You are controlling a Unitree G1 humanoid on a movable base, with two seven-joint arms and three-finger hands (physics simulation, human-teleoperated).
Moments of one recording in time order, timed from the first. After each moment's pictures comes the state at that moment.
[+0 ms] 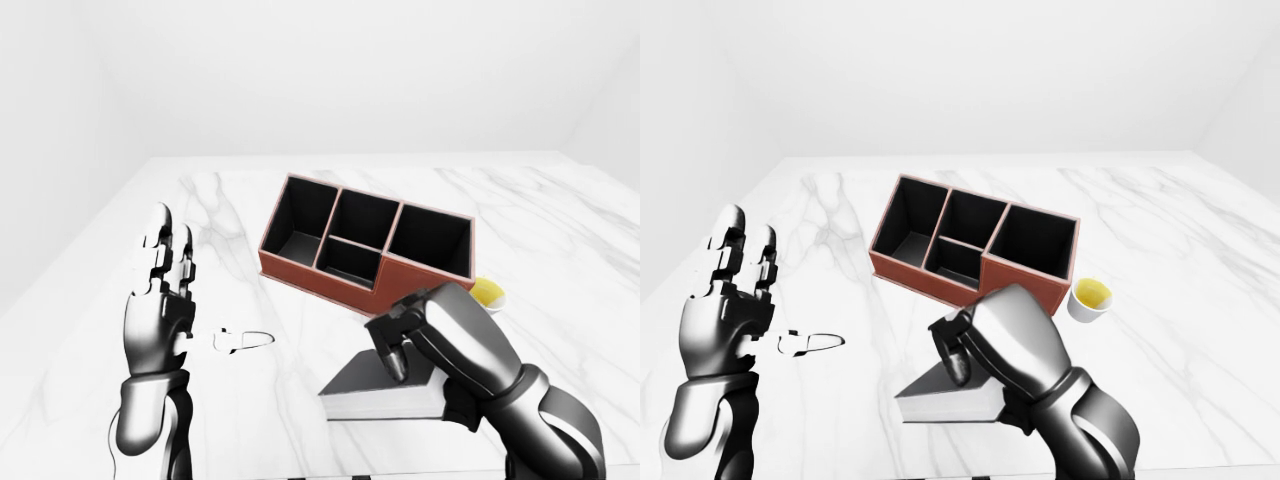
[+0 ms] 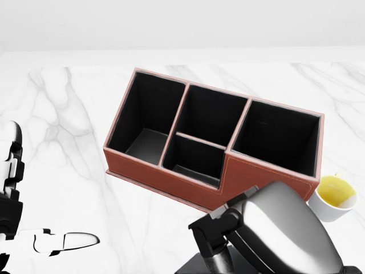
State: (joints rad) left arm 0.18 0.00 0.18 -0.67 -0.06 0.09 -0.13; right arm 0.16 -0.08 0.07 -0.93 -0.80 -0.09 0.70
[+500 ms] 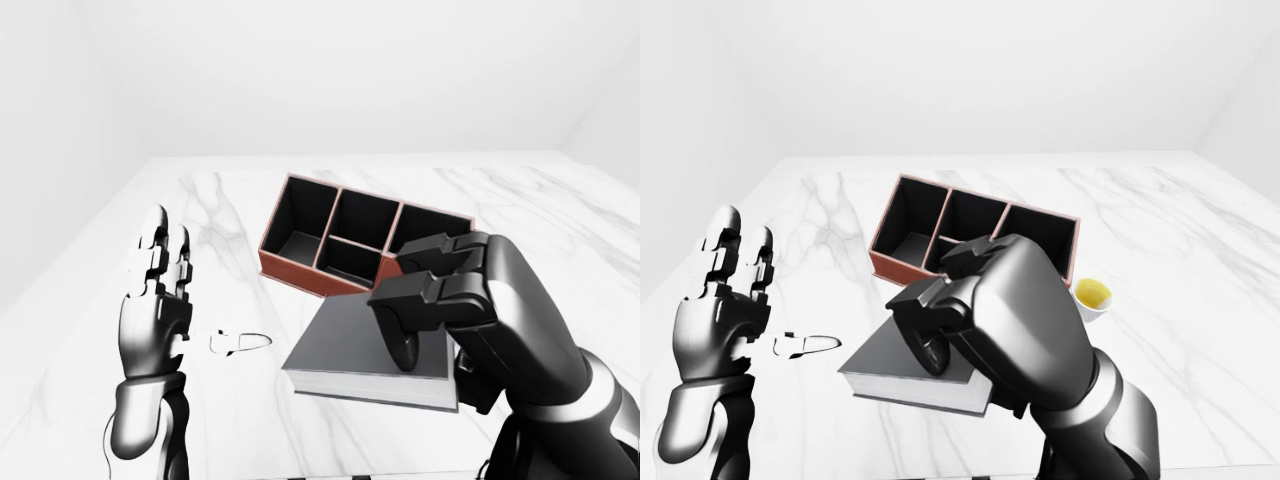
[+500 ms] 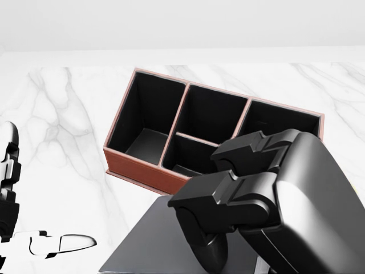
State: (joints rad) left arm 0.18 0.00 0.19 -0.68 -0.07 0.09 -0.15; right arm -0.14 0.04 0.05 -1.03 -0.69 -0.09 0.70
